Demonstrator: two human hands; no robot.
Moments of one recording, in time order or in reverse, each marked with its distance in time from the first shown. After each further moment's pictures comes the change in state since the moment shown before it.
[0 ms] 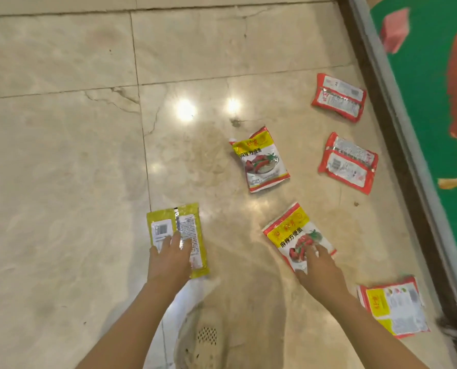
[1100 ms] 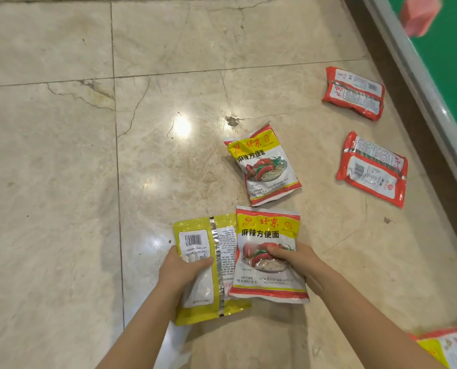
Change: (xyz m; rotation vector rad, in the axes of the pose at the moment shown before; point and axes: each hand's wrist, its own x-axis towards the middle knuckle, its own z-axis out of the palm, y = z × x) left_hand 0.094 0.037 0.049 -1.361 -0.101 -0.576; right_hand 0.141 -0.038 0.041 1.251 -0.202 0.115
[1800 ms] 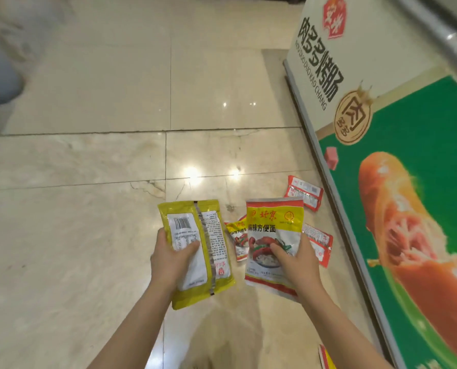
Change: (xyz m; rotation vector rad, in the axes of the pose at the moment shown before) left_hand -0.307 0.237 -0.156 -0.223 0.242 0.352; right_hand -0.360 -0.232 -0.036 -0.174 0.300 -0.588
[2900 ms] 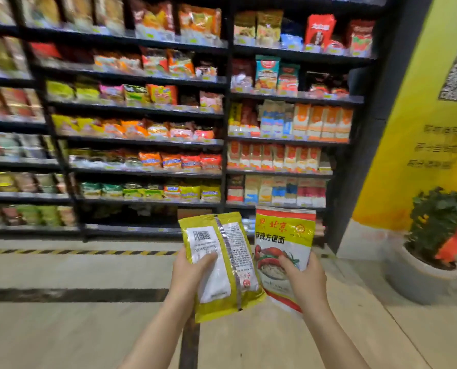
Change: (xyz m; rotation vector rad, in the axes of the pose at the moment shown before) left_hand -0.653 0.094 -0.420 -0.936 1.467 0.215; right_hand -0.618 -0.374 -0.006 0.109 -1.386 -0.933
